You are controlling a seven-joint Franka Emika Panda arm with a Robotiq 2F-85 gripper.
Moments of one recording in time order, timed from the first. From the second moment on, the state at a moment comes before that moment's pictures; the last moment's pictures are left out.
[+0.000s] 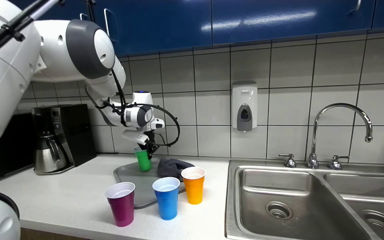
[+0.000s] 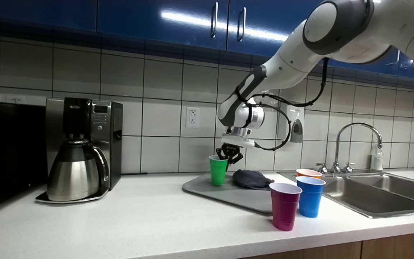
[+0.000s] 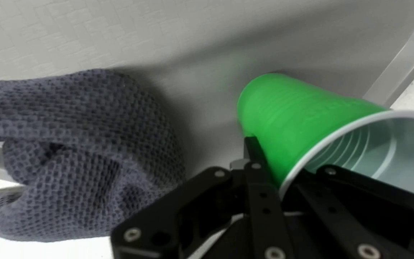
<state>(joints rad) 0.16 0.69 -0.01 -1.57 0.11 2.50 0.29</state>
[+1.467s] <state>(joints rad) 0.19 0.36 0.06 -1.95 0.11 2.52 0.22</state>
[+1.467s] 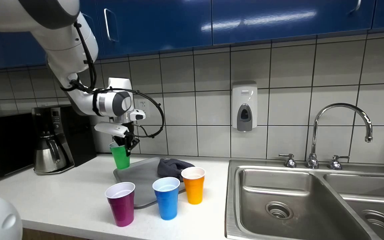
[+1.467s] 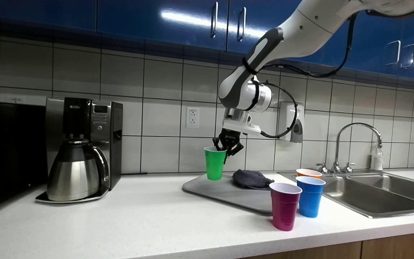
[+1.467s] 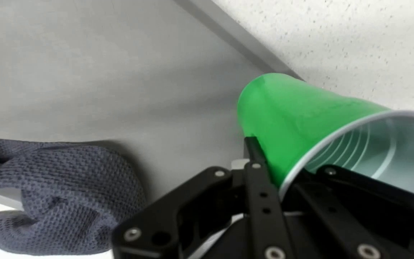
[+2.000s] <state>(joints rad) 0.19 0.23 0.11 -2.18 0.12 2.64 0.08</state>
